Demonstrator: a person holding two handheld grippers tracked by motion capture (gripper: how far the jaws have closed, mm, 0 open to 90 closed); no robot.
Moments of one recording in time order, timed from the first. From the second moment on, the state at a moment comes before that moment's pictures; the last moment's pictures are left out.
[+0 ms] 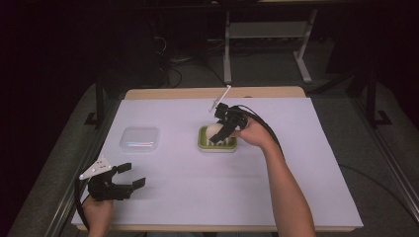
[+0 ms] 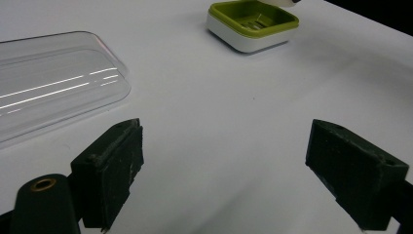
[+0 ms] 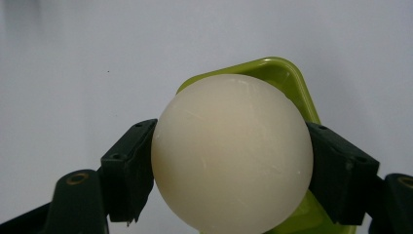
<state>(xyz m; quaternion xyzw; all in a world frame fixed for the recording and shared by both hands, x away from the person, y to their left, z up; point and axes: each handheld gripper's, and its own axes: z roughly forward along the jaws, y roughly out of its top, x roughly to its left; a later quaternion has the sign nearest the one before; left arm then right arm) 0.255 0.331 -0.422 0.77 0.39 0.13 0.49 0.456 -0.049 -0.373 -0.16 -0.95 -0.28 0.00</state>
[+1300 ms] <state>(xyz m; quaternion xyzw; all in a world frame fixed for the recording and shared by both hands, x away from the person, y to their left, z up) 0.255 0.331 -0.421 0.77 0.39 0.13 0.49 0.465 -0.038 -0.394 -0.18 -0.95 -0.24 0.00</state>
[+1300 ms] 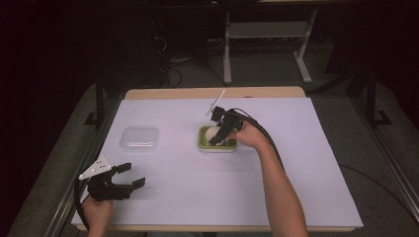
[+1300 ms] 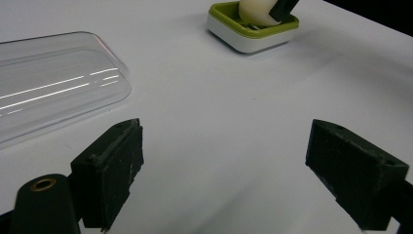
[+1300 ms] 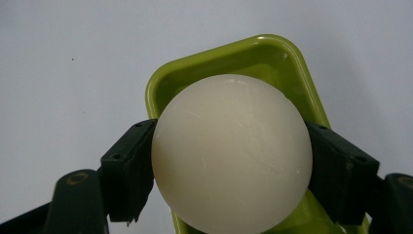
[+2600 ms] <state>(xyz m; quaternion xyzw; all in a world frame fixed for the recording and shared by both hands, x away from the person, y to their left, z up) 0.255 0.331 -0.421 0.77 0.39 0.13 0.49 0.467 -0.037 -0.397 -0.19 -0.95 -0.23 -0.01</state>
